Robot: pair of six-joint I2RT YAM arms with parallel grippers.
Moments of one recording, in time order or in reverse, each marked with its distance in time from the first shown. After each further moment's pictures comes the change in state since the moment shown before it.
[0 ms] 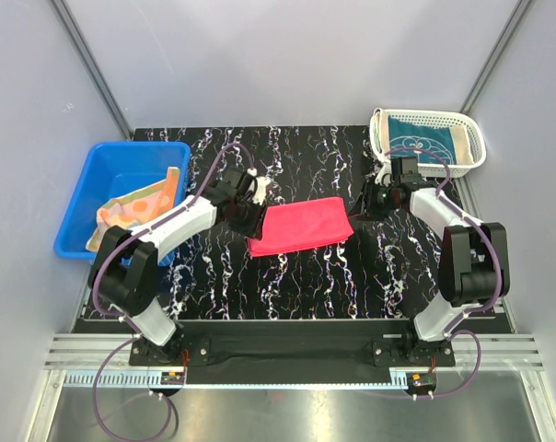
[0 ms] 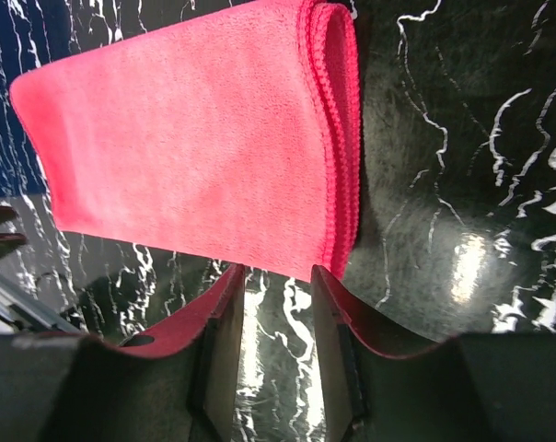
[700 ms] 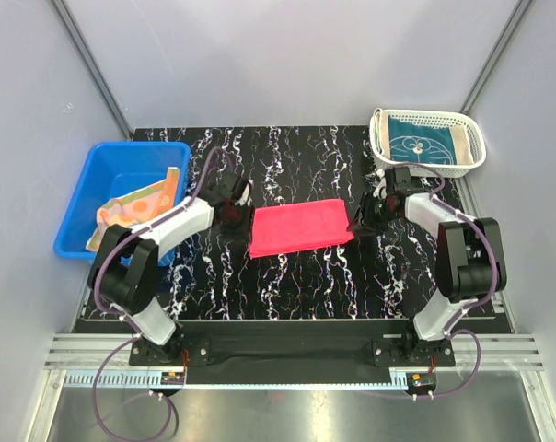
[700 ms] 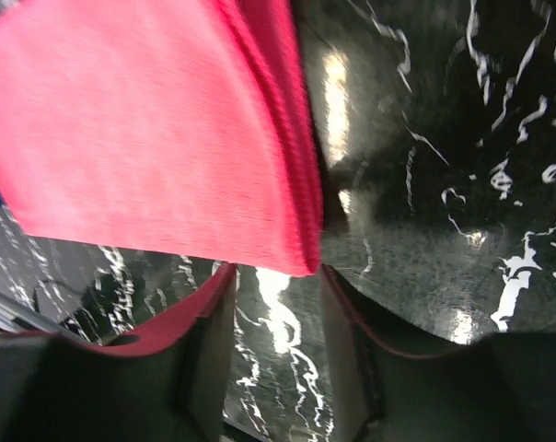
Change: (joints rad) left arm 0.041 0.011 -0.067 -0.015 -0.139 -0.261; right arm 0.022 0.045 -0.066 -0.028 0.069 0.105
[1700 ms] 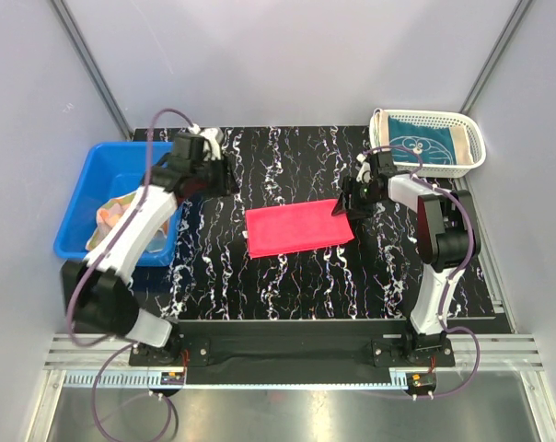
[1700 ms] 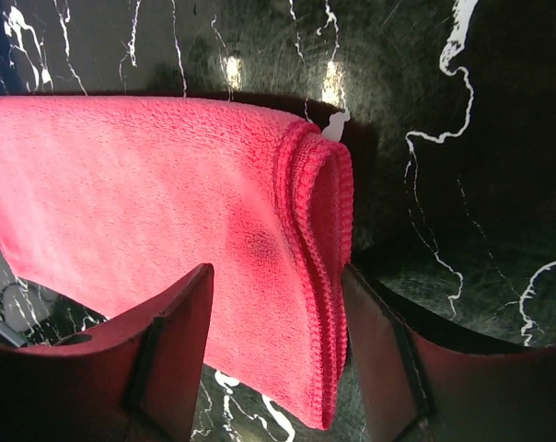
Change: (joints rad) left arm 0.187 -0.087 0.238 -0.018 0.112 0.029; right arm 0.042 0.277 0.274 0.032 -0.038 -0.111
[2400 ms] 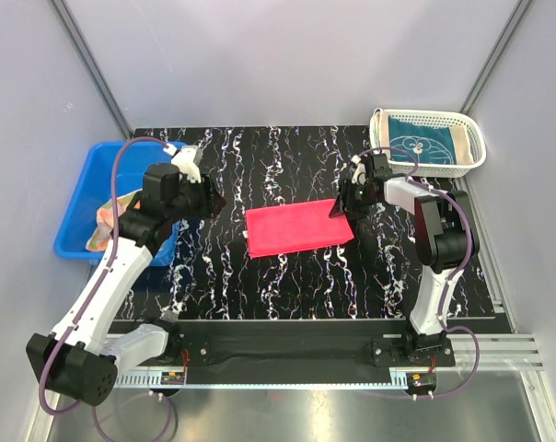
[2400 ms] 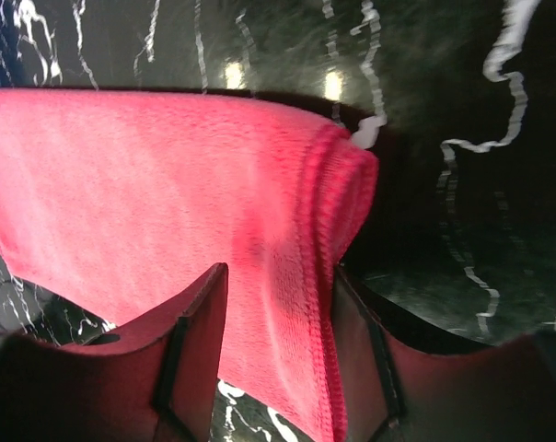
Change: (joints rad) left arm 0.000 -0.498 -0.303 0.121 -0.023 0.042; right arm 0.025 -0.002 -0.032 0.053 0.002 0.001
